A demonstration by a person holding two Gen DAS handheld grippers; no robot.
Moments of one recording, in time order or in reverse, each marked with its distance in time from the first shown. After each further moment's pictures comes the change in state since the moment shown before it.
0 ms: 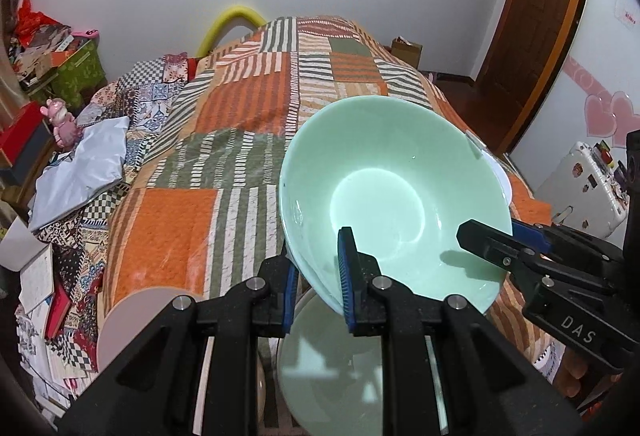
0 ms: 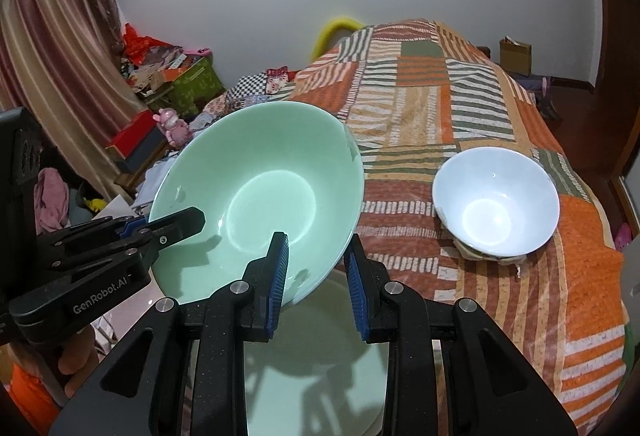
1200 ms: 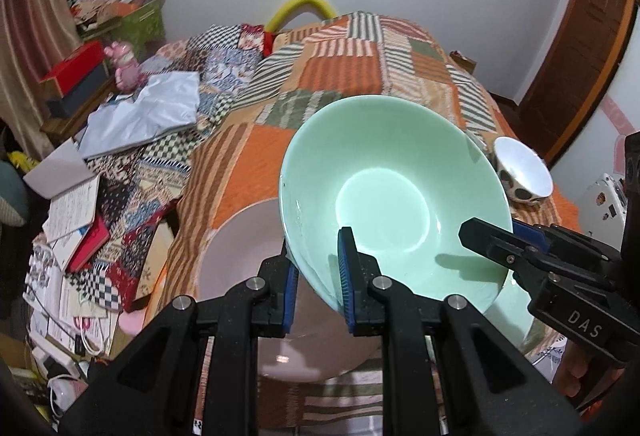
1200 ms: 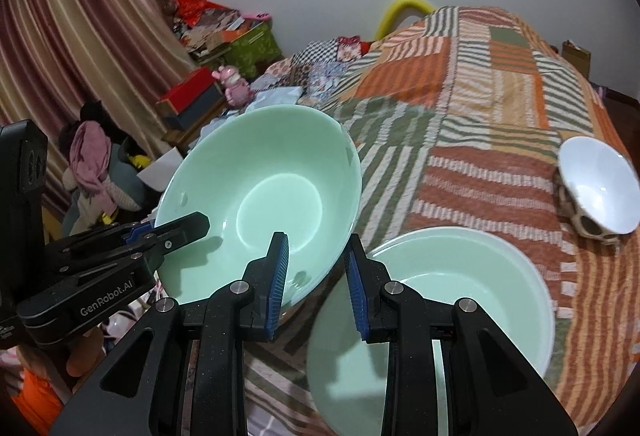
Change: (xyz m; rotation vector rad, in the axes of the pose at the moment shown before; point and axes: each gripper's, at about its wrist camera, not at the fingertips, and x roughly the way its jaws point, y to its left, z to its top) left arm -0.050 0.101 -0.072 -0.181 0.018 0.117; right arm 0.046 0.096 -0.033 -0.106 0.105 0.159
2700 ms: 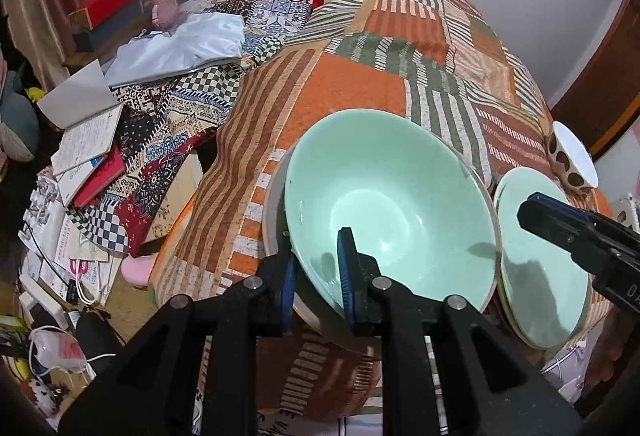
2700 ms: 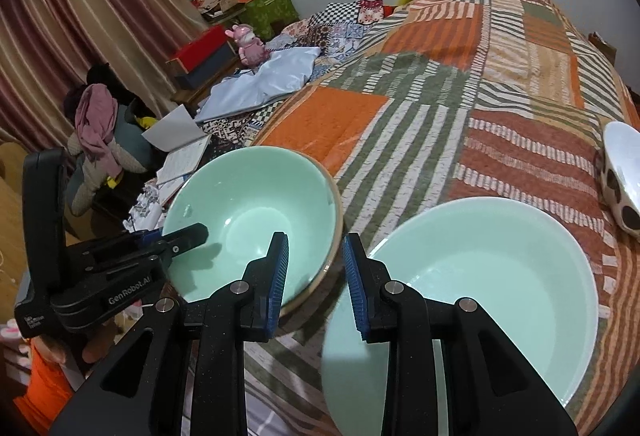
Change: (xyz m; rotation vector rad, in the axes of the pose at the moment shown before) left arm 0.037 0.059 -0.046 -0.124 0.115 0.063; right arm 0.026 0.007 -0.013 -0.036 0.107 0.024
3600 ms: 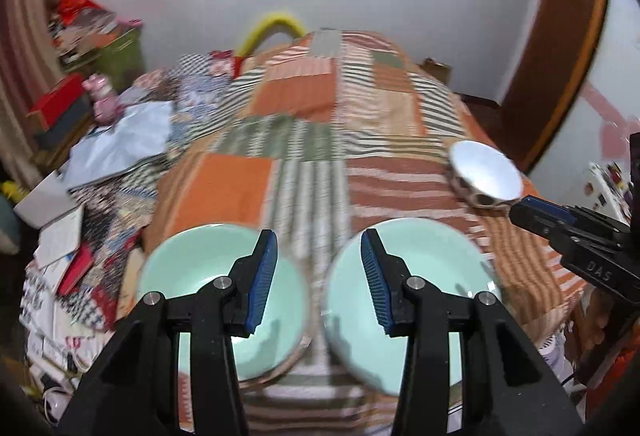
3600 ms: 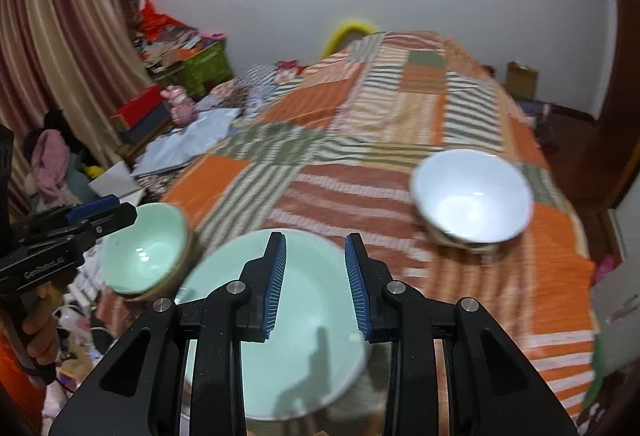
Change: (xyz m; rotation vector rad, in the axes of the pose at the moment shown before) left arm -0.061 -0.142 0.032 0.225 -0.188 -0.119; right arm -0.122 -0.104 -0.013 0.053 -0.198 -0.250
